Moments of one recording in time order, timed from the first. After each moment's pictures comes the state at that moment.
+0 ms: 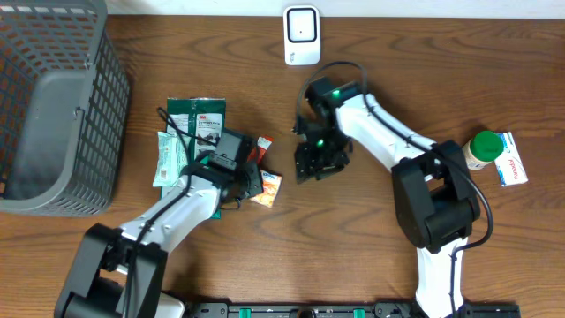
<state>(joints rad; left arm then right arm) -0.41 1.58 0.76 -0.39 0.14 -0.62 0.46 2.14 1.59 -1.17 -0.45 0.09</state>
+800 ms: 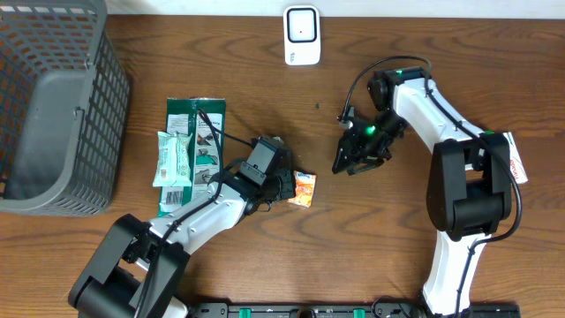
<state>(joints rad) -0.59 1.63 0.77 -0.17 0.18 -0.71 0.20 2.14 1.59 -1.35 -0.61 -0.14</state>
